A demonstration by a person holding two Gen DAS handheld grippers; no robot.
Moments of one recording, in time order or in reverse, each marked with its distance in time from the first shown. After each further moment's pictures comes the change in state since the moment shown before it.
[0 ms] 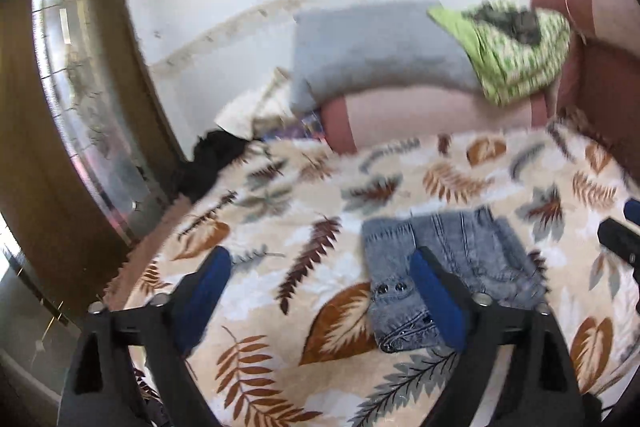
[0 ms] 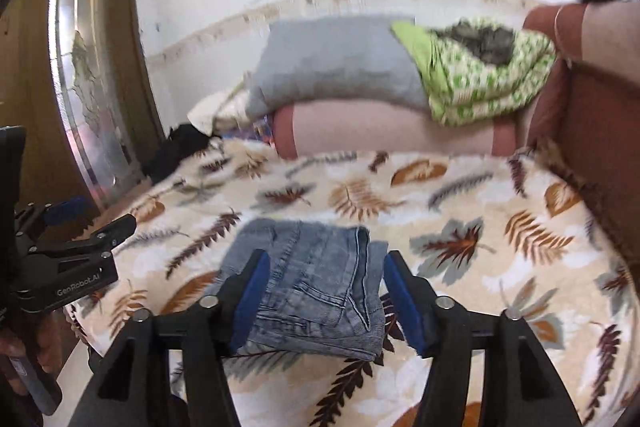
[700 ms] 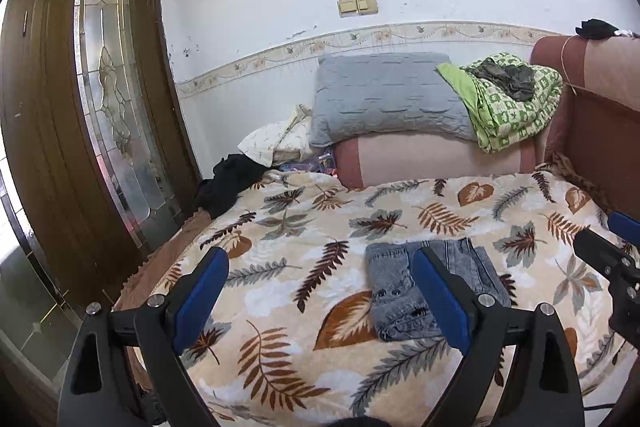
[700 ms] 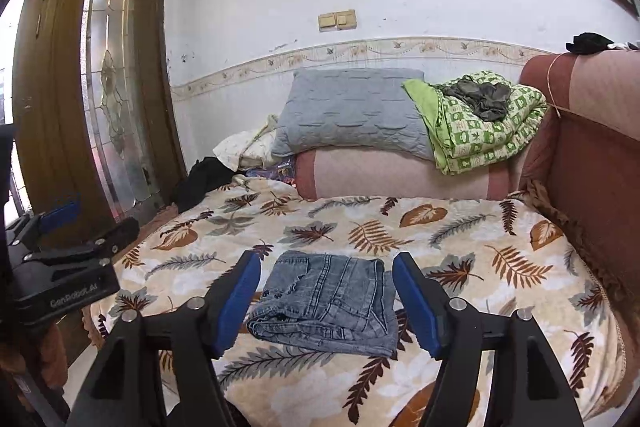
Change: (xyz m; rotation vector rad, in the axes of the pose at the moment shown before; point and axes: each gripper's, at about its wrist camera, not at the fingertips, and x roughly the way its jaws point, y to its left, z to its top) left arm -0.097 0.035 -0.013 -0.072 -0.092 -0.010; right arm -0.084 0.042 0.003 -0.031 -0.101 0.011
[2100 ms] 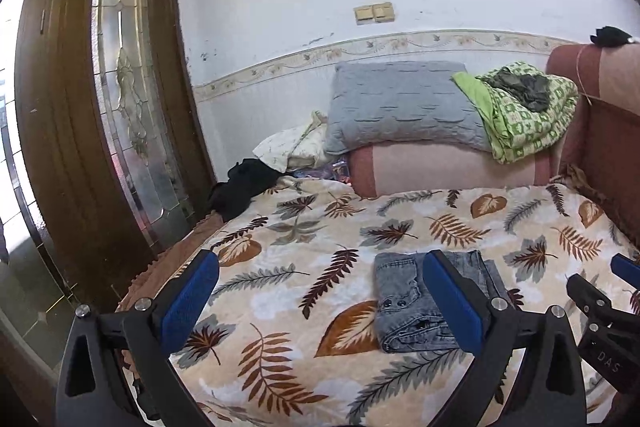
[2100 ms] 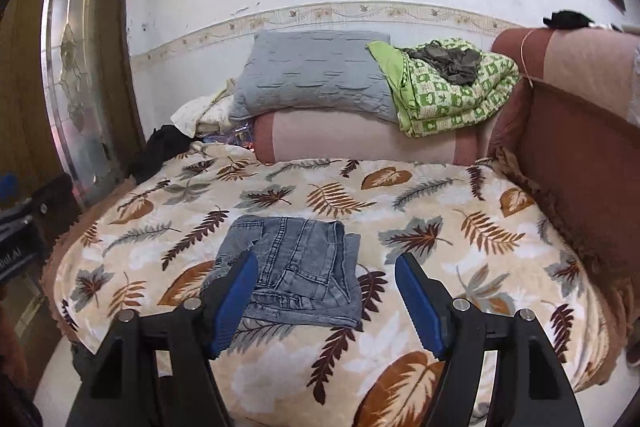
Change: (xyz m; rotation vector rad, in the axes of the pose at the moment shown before) left arm -0.002 -0.007 0.005 -0.041 -0.034 0.072; right arm 0.026 -0.014 -0.016 -0.004 0.105 -0.141
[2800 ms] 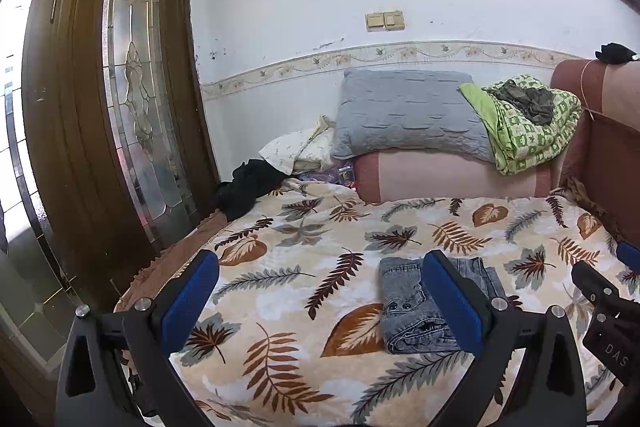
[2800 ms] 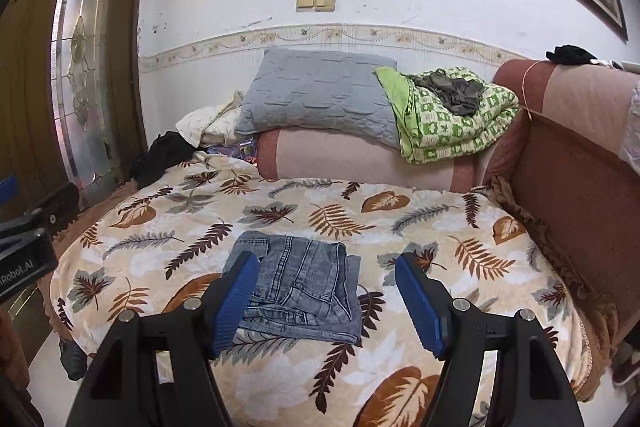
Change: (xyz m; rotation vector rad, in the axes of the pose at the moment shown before) left arm -0.010 0.019 0.000 -0.039 -0.015 -0.005; right arm -0.025 0.025 0.017 -0.051 -0.065 -0.024
